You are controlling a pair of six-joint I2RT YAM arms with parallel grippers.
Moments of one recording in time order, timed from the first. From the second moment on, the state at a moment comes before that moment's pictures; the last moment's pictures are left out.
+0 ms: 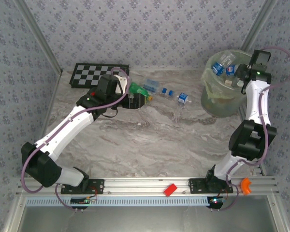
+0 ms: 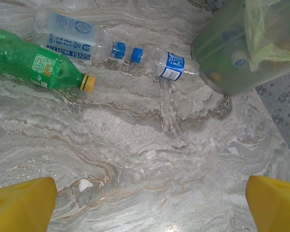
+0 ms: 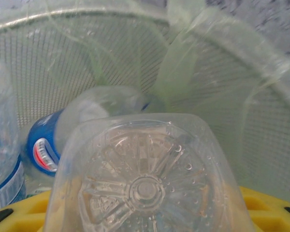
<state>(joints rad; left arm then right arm) -0.58 1.39 1.31 -0.55 0.24 -0.41 -0.33 1.71 1.71 -0.66 0.07 0.17</state>
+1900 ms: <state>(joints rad) -0.44 1.44 1.43 -0.67 0.21 -0.55 0.35 1.89 1.69 -0.77 0.26 -0.11</state>
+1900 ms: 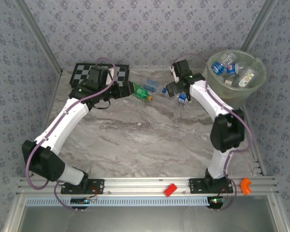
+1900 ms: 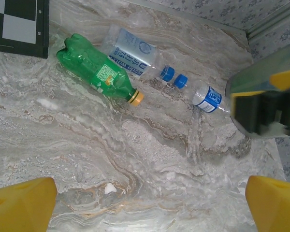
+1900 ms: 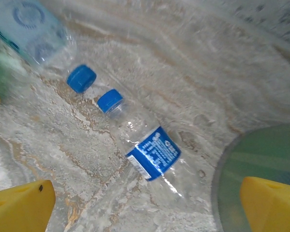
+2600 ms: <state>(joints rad) -0.44 1.39 1.48 -0.76 0.16 -0.57 0.28 2.37 2.08 -0.96 0.22 -0.14</state>
